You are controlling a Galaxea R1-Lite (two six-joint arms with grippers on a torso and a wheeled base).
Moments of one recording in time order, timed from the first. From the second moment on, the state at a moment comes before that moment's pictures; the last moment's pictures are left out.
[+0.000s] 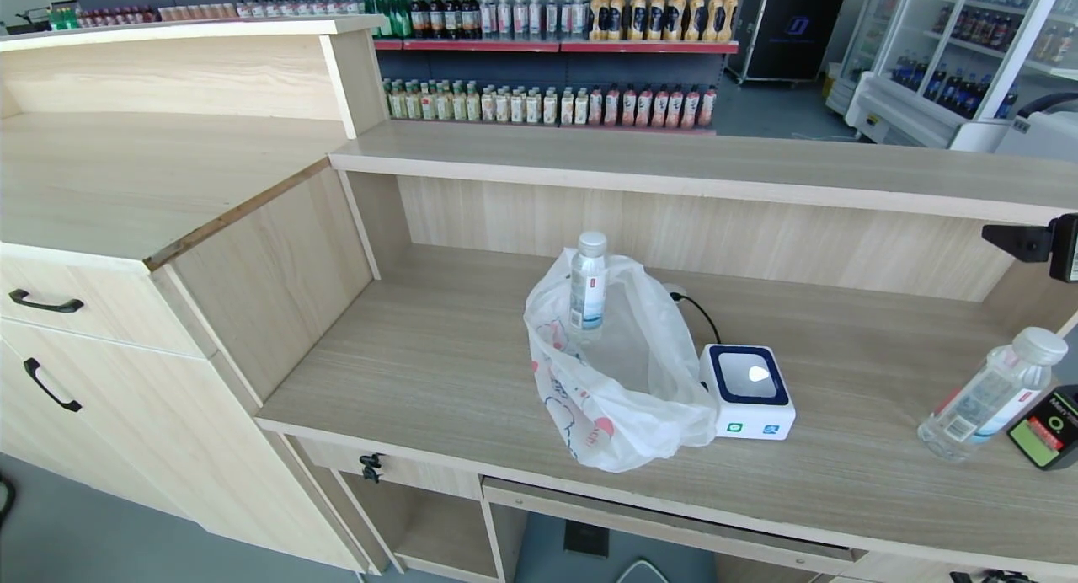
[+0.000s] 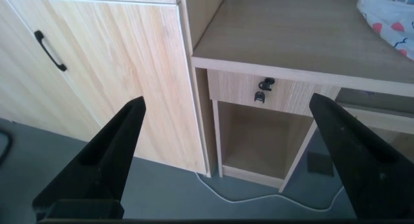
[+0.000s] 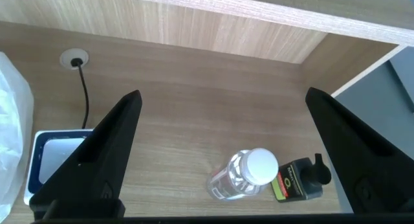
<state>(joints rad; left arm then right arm) 0.00 0.00 0.00 0.03 0.08 0.07 -0.22 1.38 -0.97 -0.22 -0.02 -0.22</state>
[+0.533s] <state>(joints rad) 0.00 0.00 0.00 0.03 0.08 0.07 -0.25 1.42 -0.95 -0.23 -0.03 -0.18</state>
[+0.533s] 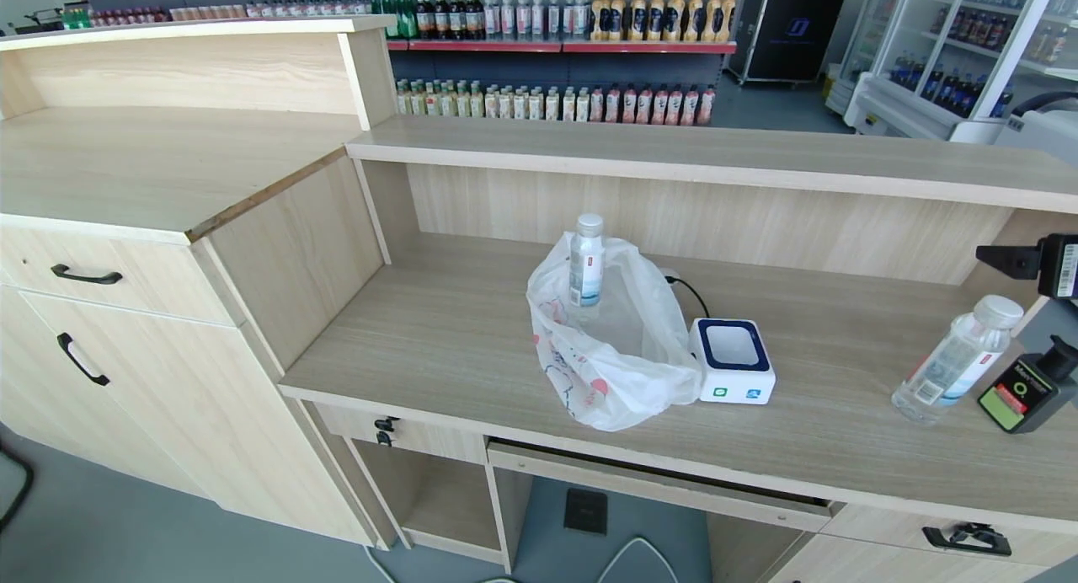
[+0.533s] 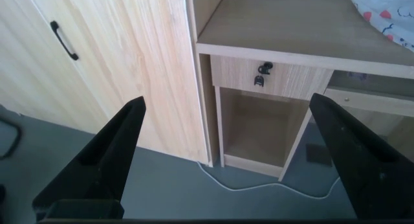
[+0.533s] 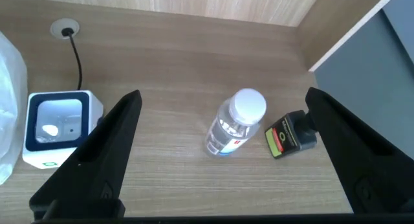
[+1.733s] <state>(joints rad) 0.01 0.00 0.00 0.03 0.08 0.07 -0.48 1.54 -0.78 -0.43 -0.10 -0.15</state>
